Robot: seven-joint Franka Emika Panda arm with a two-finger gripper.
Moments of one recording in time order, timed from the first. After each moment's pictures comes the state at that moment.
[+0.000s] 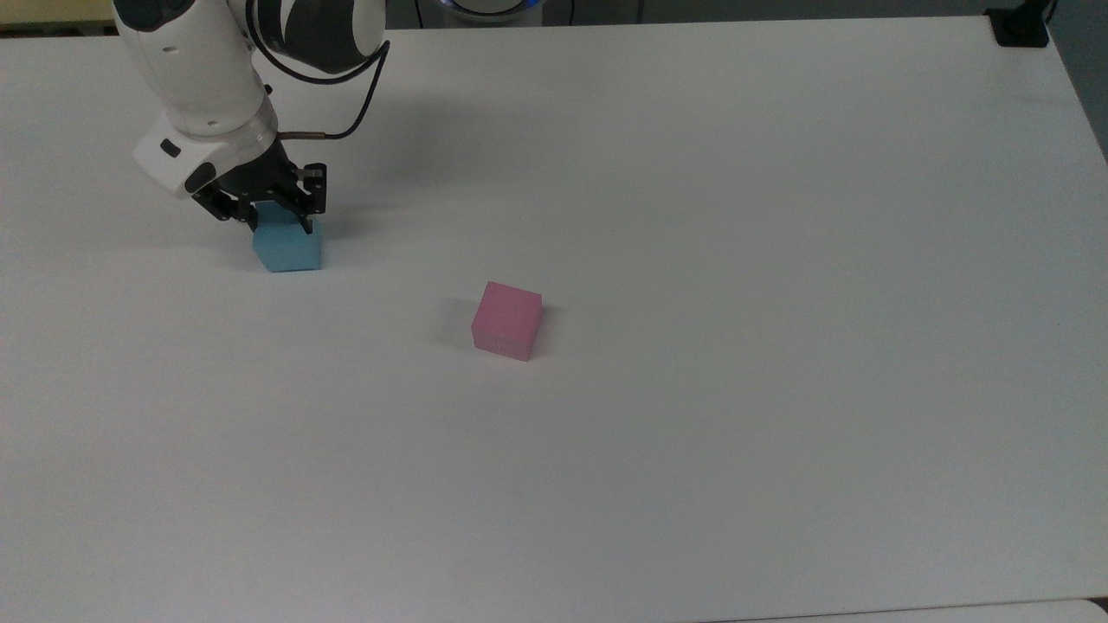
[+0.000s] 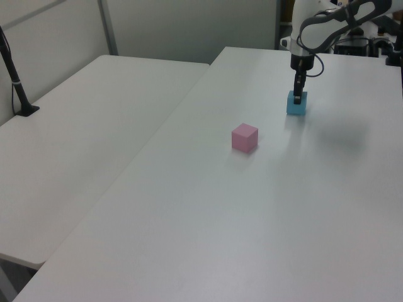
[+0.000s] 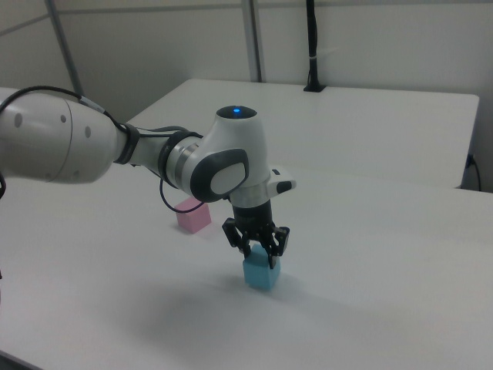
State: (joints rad) arm -0.27 0.30 -0.05 -1.89 -0.01 2.21 -0.44
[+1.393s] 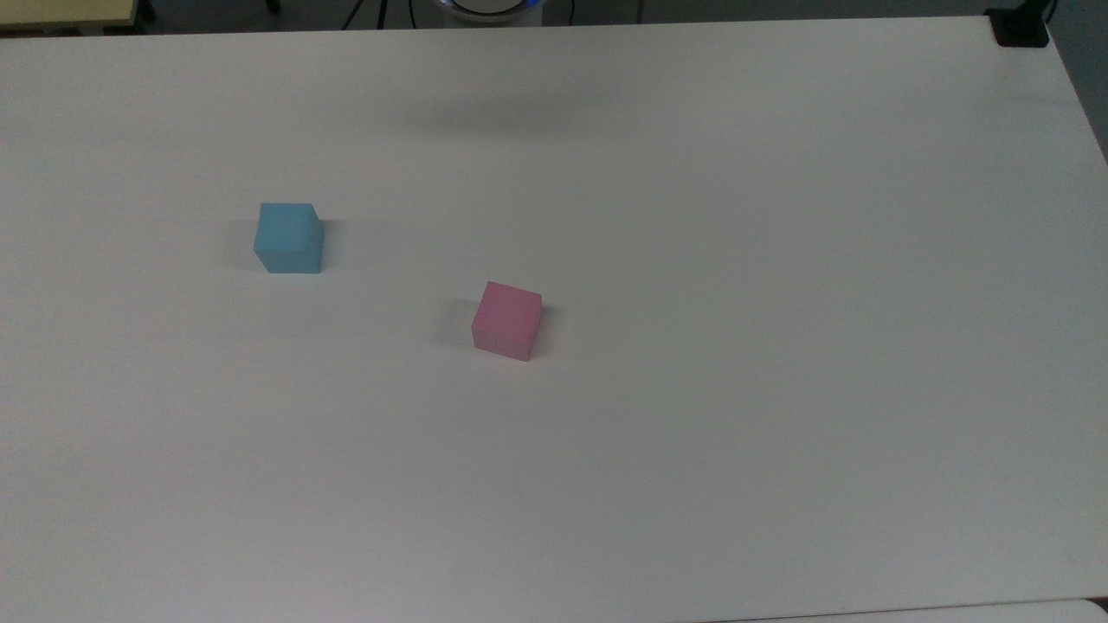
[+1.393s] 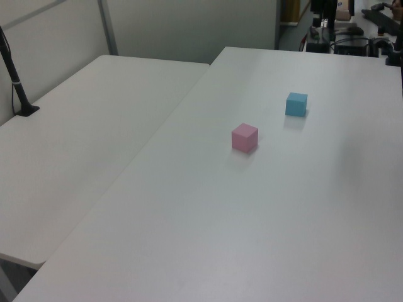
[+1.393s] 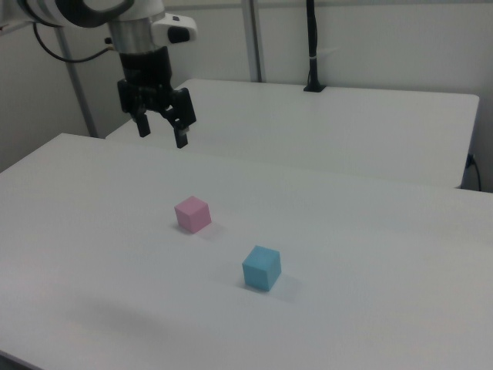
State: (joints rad) arm -0.05 -0.06 -0.10 -1.58 0.00 1.51 -0.05
